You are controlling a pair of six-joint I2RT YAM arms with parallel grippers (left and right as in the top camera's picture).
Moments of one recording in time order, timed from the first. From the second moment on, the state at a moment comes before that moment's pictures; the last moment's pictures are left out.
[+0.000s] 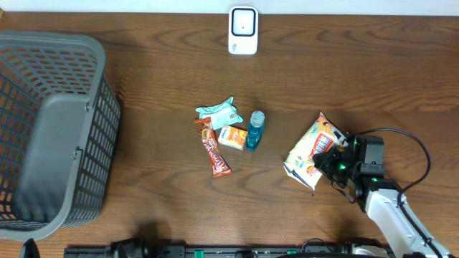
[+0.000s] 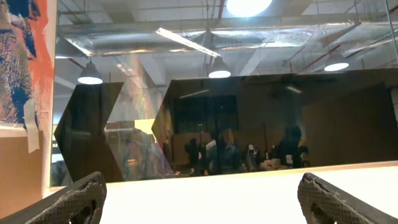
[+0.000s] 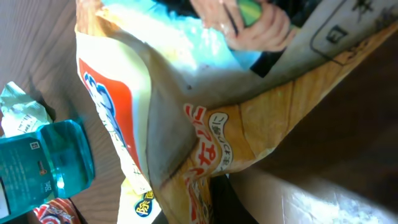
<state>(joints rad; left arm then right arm) 0.22 0.01 1.09 -0.47 0.28 -0.12 -0.05 1.22 0.38 -0.18 -0.38 0.70</state>
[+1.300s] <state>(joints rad) 0.22 0.01 1.09 -0.48 0.28 -0.12 -0.05 0.93 0.40 -0.12 -1.07 2.01</state>
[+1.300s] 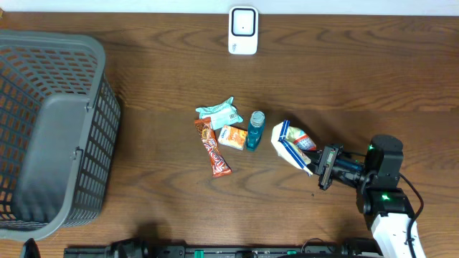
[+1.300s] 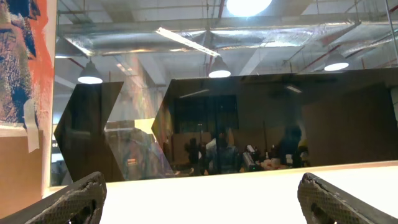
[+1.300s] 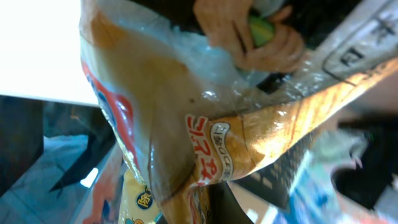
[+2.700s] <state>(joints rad) 0.22 0.01 1.09 -0.50 0.28 -0.17 -0.23 1.07 0.41 1.03 -1.08 1.83</state>
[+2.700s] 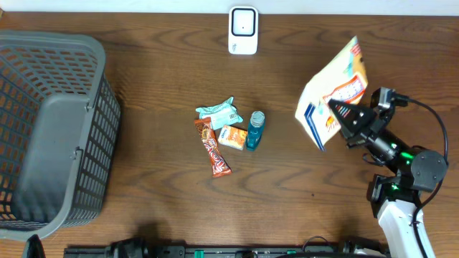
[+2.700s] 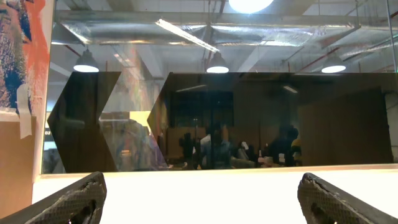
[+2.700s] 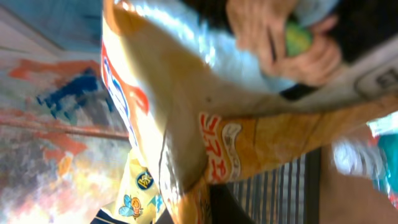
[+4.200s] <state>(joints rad) 0.22 0.01 0.84 -0.66 0.17 -0.12 0.33 2.24 1.61 0.49 0.10 1.09</state>
